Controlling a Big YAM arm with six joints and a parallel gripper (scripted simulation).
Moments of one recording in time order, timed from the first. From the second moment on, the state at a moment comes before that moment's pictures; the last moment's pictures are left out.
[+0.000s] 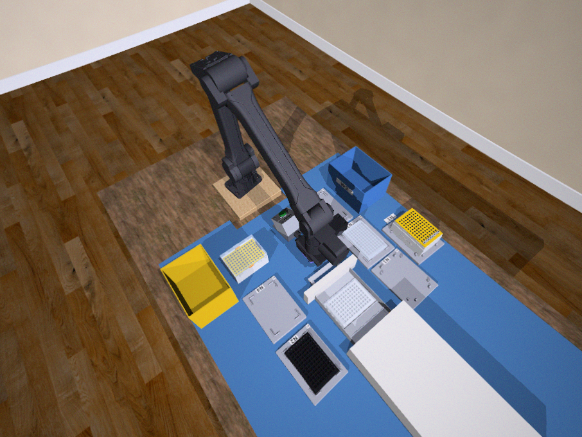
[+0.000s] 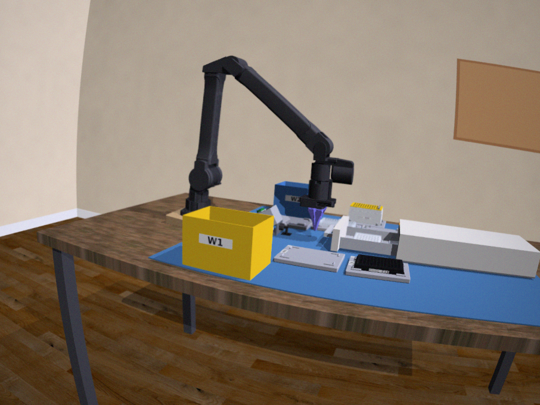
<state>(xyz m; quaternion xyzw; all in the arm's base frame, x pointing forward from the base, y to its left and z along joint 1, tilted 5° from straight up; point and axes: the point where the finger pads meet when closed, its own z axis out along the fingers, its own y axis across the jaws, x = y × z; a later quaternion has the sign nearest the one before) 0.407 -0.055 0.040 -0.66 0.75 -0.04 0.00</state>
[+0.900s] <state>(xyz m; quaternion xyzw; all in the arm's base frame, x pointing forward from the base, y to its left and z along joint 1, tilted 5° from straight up) 0.428 -0.058 0.042 -0.66 0.75 -0.05 0.00</state>
